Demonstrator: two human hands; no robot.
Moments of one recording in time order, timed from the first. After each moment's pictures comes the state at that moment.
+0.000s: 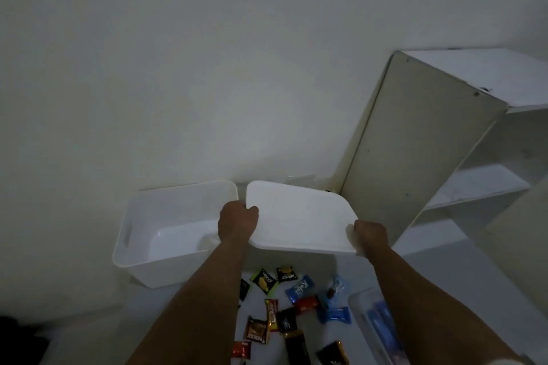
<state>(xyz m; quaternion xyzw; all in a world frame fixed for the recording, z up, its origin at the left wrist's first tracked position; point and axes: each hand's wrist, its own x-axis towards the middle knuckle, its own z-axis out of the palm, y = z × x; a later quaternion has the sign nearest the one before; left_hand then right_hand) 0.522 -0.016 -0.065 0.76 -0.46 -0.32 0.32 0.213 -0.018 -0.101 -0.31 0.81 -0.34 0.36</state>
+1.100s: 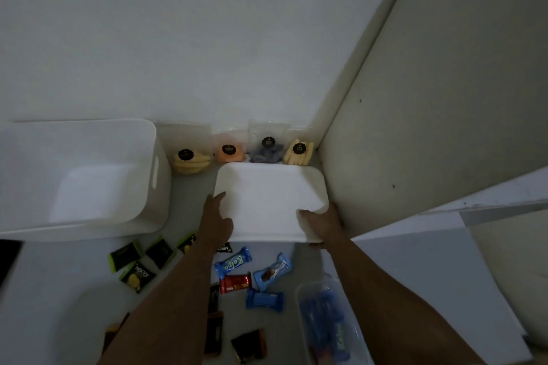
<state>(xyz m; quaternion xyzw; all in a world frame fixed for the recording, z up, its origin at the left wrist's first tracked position) 0.392 -0.056 -0.260 0.75 -0.43 -0.45 0.25 0.129 -0.107 -0.254 -0.30 0.79 -0.16 0.51</state>
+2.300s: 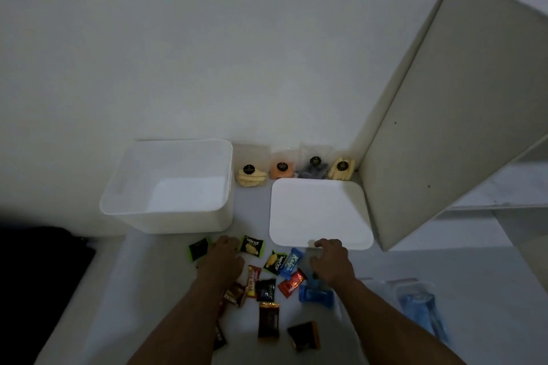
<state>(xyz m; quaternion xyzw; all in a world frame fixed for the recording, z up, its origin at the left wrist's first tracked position) 0.489 0.069 -0.217 0.77 -0.57 -0.28 0.02 0.207 0.010 -0.236 -0.64 0.67 -0.03 0.36</state>
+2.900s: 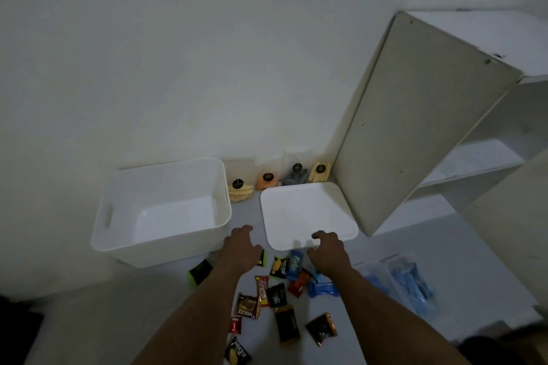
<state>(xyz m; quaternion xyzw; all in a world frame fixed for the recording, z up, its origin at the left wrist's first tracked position) 0.506 0.031 -0.186 0.68 -0.61 -0.40 0.11 0.258 0.037 -0.186 -0.58 0.76 -0.05 0.31</state>
